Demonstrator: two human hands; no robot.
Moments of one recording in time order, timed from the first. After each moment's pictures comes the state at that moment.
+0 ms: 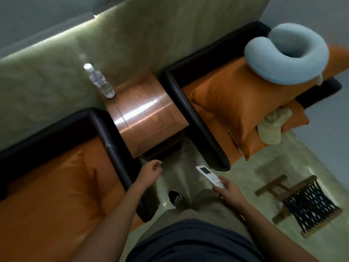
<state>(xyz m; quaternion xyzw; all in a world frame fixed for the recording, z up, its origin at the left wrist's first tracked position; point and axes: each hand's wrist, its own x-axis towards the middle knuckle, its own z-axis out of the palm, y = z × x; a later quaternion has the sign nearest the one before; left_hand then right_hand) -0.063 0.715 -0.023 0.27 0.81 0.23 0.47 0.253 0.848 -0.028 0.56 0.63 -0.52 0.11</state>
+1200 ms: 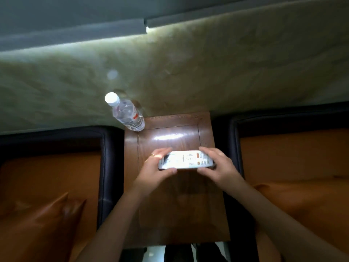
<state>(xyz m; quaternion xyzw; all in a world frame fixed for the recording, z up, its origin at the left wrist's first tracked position) -0.337 0.927 -0.106 0.19 0.83 0.43 0.32 -0.218 1.148 -0.098 0.20 0.83 -0.51 0.11</state>
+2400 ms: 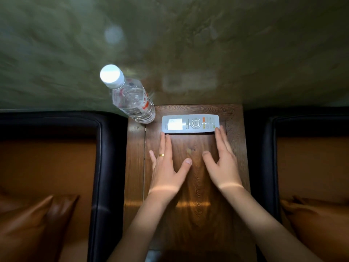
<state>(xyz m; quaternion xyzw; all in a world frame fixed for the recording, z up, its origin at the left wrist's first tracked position) -0.349 0.943 -0.182 0.10 0.90 0.34 0.25 -0.295 1.100 -0.180 0.30 0.84 -0.46 0.02</state>
